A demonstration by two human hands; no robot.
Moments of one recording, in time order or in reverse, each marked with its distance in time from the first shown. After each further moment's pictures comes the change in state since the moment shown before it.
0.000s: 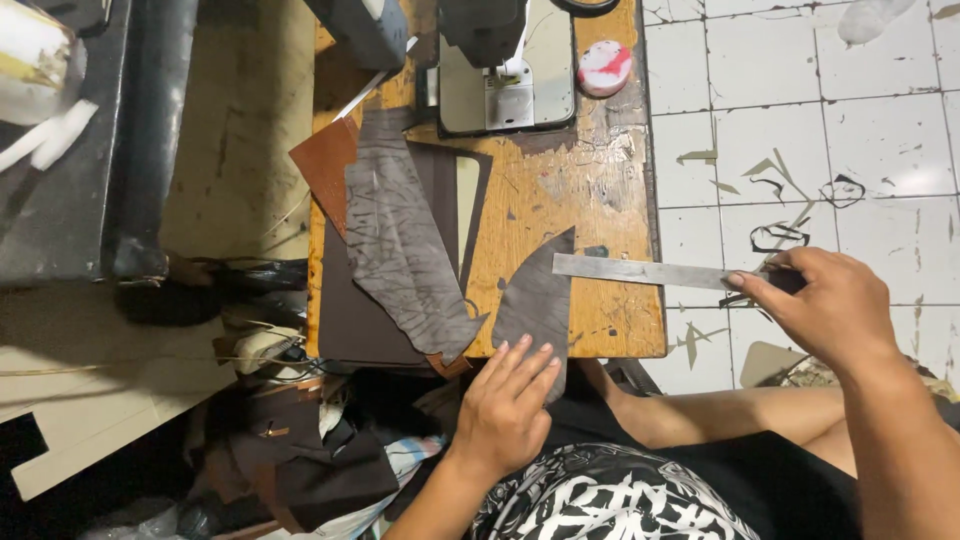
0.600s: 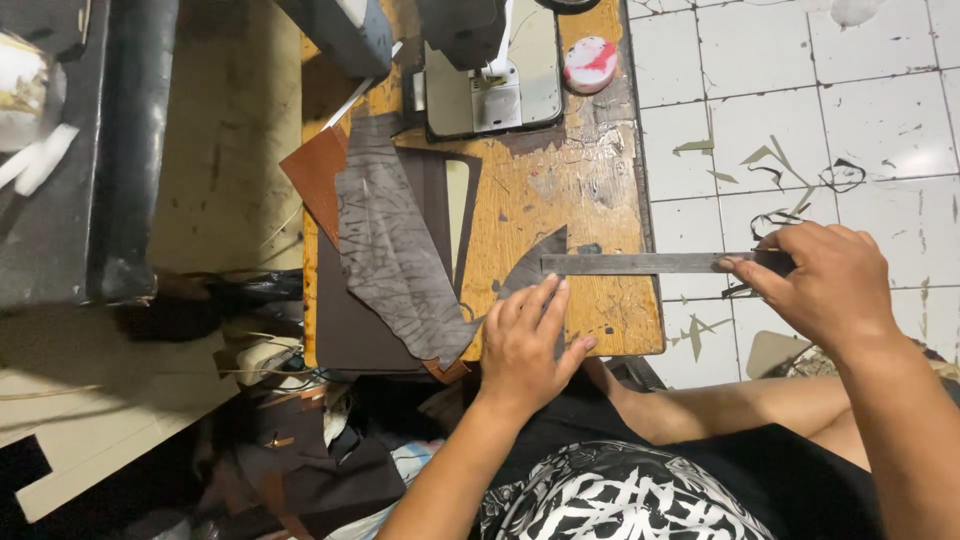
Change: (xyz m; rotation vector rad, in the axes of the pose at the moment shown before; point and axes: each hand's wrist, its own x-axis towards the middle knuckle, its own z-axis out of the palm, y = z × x) left_hand 0.054 -0.022 0.044 0.253 0.073 -0.110; right_hand 0.012 0.014 0.015 -0.162 0.152 -0.178
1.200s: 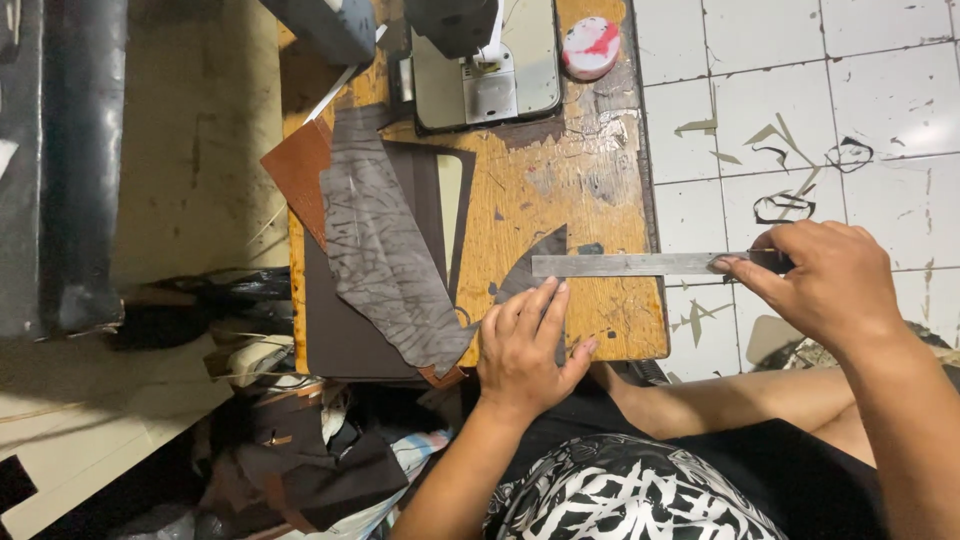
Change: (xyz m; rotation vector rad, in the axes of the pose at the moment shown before) left_hand 0.004 0.002 0.000 0.039 0.063 -0.010; right_hand 0.005 -0.006 0.005 -0.009 -0.027 -0.043
